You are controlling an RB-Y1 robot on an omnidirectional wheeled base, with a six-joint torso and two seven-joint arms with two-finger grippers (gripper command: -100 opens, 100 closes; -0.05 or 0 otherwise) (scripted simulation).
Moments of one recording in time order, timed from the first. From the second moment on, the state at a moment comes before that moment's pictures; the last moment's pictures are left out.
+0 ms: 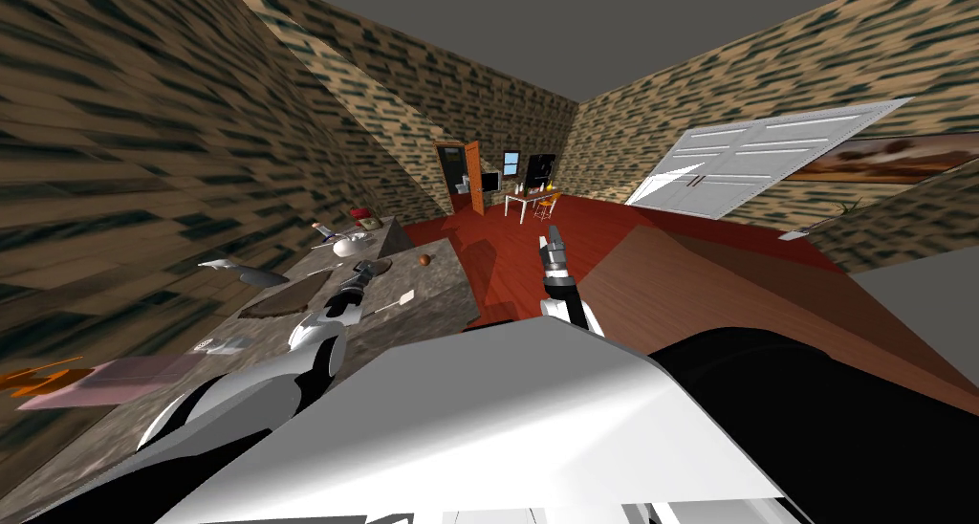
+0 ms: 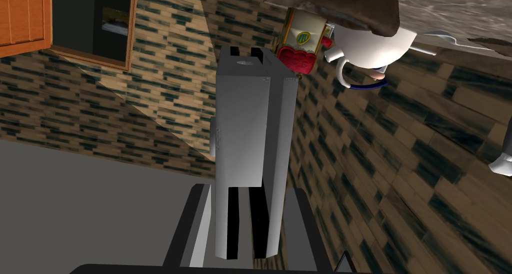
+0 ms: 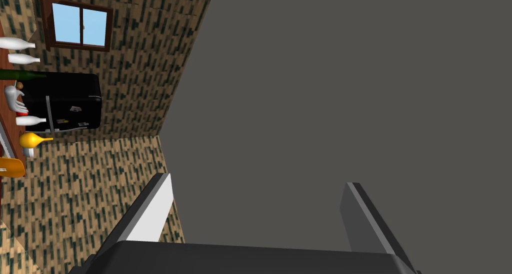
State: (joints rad) left arm -0.41 0.73 0.30 -0.41 -0.19 -0.48 -0.68; right arm 0.52 -0.02 0.00 -2.30 0.07 -0.37 0.06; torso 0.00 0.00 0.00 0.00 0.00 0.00
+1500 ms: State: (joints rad) left arm -0.46 0.85 0.17 -0.41 -0.24 -0.40 -0.34; right arm 0.52 -0.02 0.00 -2.30 0.07 -0.37 0.06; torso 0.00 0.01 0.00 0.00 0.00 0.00
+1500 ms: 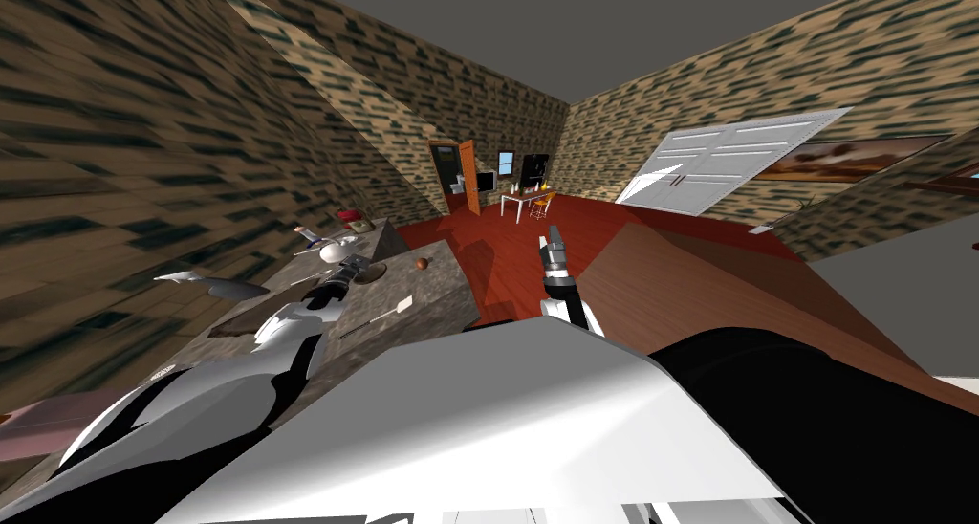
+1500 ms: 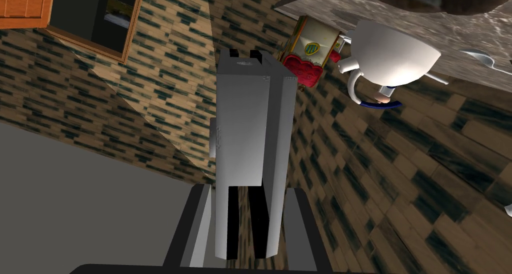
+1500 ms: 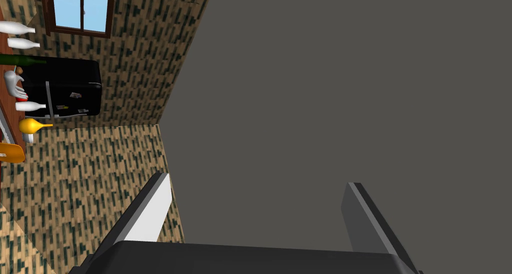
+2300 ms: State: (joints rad) left arm -0.49 0.90 0.11 -0.39 -0.26 -0.36 -0.17; right arm 0.52 -0.02 0.00 -2.30 0.07 -0.37 0.06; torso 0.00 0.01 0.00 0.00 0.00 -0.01
